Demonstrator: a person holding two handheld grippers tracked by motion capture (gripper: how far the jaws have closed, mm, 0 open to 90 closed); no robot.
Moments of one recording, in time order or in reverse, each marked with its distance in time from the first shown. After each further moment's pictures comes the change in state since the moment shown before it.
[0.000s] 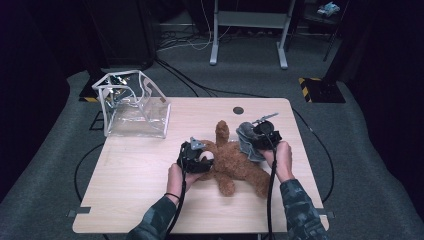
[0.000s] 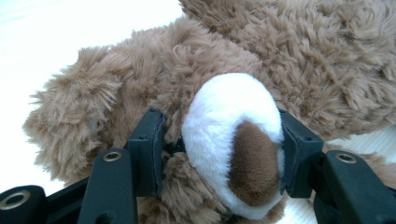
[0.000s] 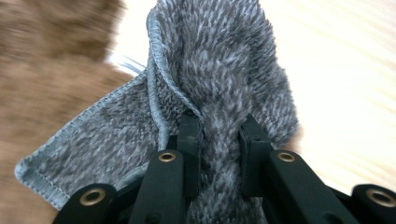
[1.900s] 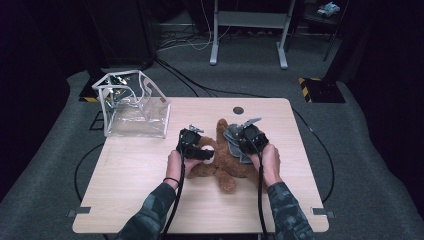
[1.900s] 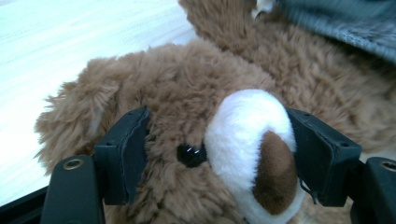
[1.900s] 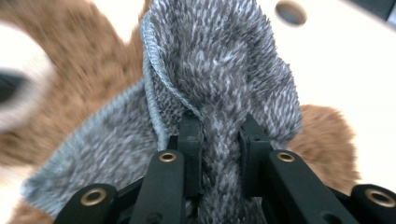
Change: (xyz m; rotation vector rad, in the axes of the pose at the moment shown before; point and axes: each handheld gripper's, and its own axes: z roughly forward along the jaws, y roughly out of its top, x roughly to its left) left arm 0.030 0.033 0.011 0.115 -0.065 -0.072; right arm 0.052 0.011 -0.004 -0.068 -0.038 -0.110
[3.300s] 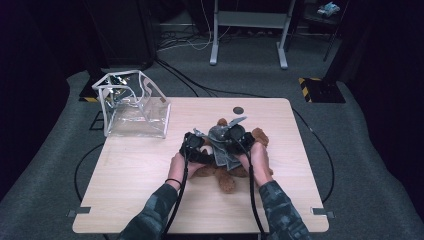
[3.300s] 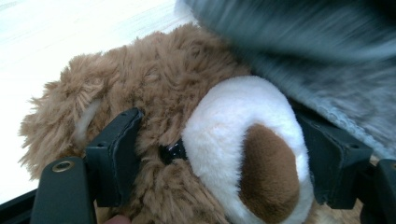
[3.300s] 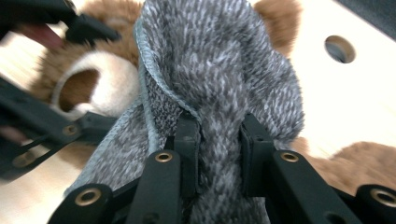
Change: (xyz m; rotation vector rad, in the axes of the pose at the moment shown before) left arm -0.010 -0.007 0.012 -0.004 0.064 0.042; right arm 0.040 0.020 0.001 0.019 0.092 -0.099
